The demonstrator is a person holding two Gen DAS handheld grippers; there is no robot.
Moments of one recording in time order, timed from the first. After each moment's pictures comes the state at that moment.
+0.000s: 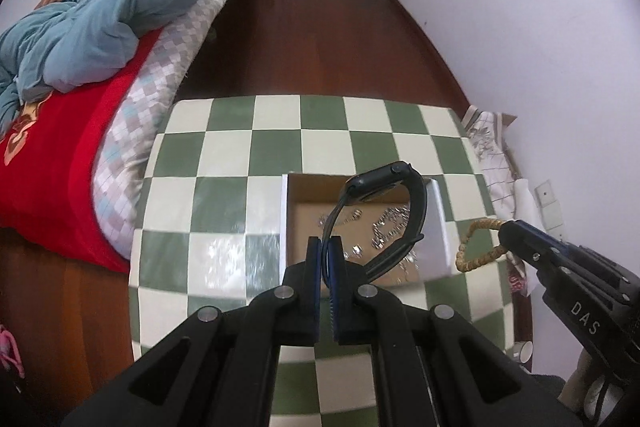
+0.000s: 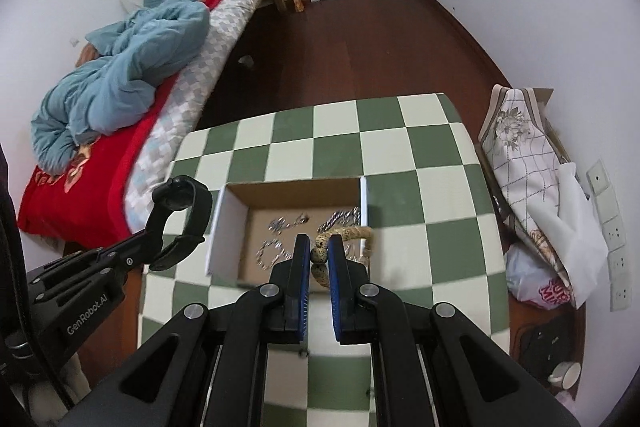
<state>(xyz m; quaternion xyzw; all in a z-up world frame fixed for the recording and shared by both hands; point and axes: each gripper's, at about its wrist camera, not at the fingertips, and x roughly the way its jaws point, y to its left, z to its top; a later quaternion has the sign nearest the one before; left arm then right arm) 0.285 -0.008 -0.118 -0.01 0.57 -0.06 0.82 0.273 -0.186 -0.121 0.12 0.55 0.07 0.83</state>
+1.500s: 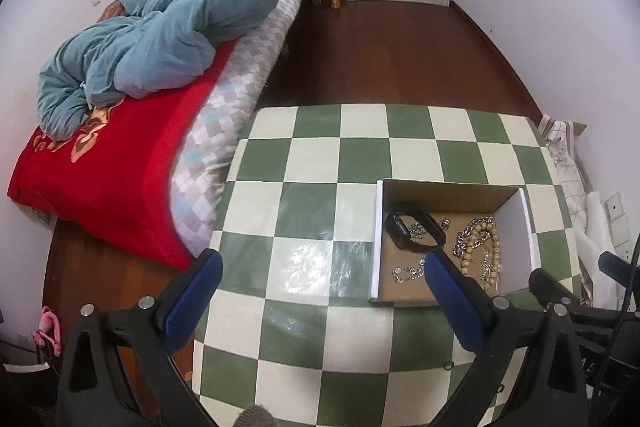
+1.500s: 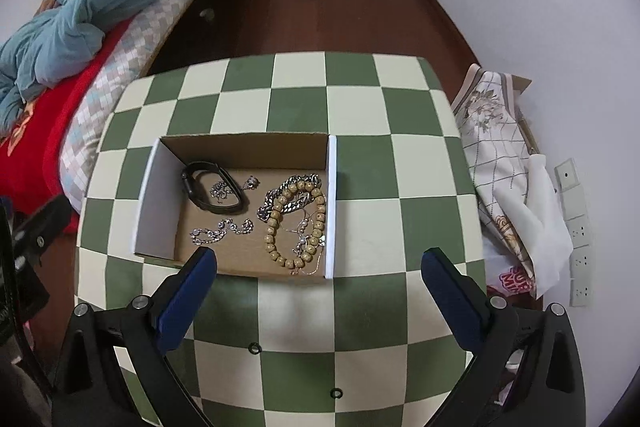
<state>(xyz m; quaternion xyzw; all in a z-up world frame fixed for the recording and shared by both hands) 0.263 0.014 -0.113 0.05 0.53 0.07 0.84 0.276 -0.167 -0.169 0.03 0.60 0.01 0.80</state>
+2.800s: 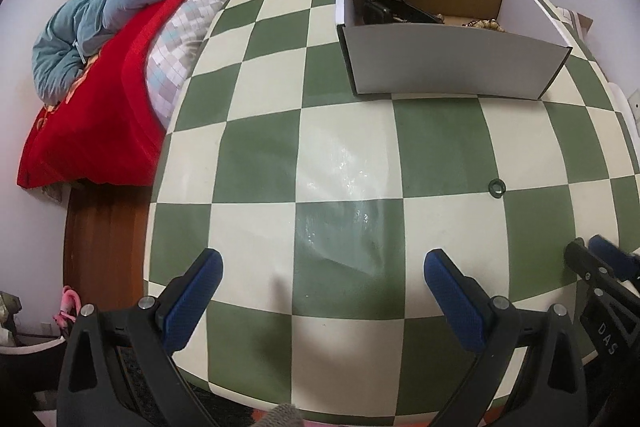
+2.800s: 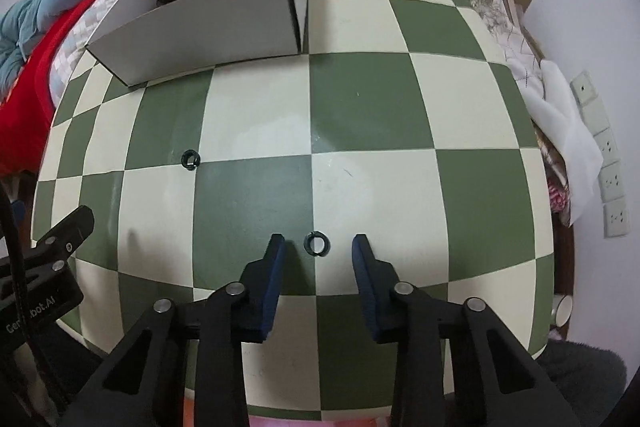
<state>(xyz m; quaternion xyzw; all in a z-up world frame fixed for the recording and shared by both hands) 0.137 -0.010 -0.232 0.11 0.62 0.08 0.78 0.119 -0.183 -0.280 0.06 0.65 0.02 0.76</state>
